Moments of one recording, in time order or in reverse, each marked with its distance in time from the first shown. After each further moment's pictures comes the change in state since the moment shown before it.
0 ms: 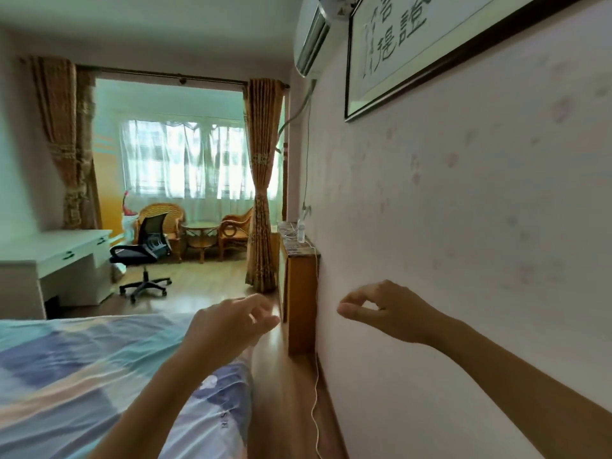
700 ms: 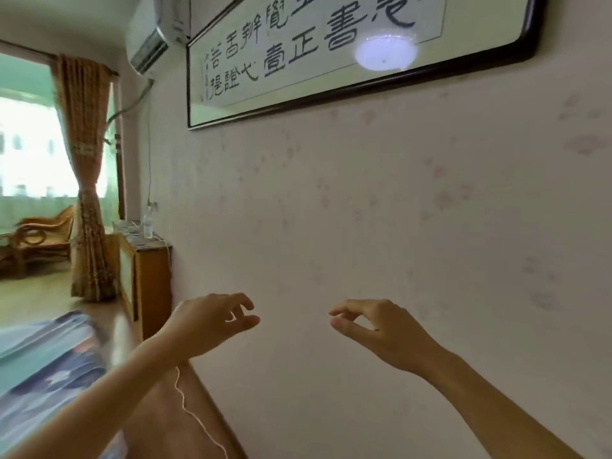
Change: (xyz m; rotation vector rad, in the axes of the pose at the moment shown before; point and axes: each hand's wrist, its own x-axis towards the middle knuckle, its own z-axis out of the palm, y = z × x) left_hand -0.305 0.167 -0.123 -0.160 -0.145 0.520; right_hand -0.474 -0.292 -0.048 -0.119 0.313 0.576
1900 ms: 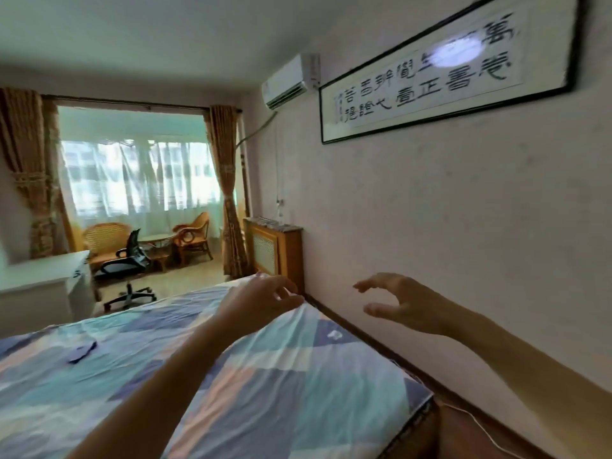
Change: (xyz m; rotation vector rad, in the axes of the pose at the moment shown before) left_hand -0.816 -0.271 -0.347 -0.103 0.025 -0.088; right_hand -0.404 -0.749 0.182 0.083 -0.093 -0.235
